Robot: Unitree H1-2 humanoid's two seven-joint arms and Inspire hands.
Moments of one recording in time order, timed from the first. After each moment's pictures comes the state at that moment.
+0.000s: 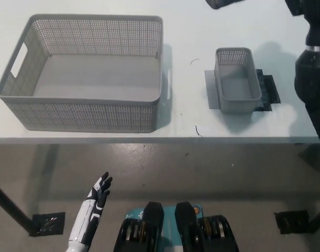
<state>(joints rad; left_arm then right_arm) -0.02 0.07 -0.05 0.31 0.13 -0.43 0.00 -0.99 -0.35 0.25 0.57 -0.85 -0.21 -0.74</state>
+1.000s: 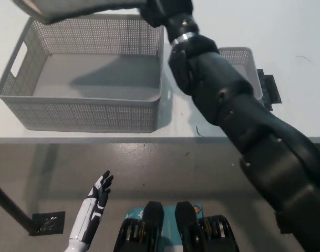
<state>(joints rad) -0.03 0.08 -0.05 0.30 0.15 -0.43 0.00 -1.41 0.08 0.45 1.37 -0.84 -0.20 -0.69</state>
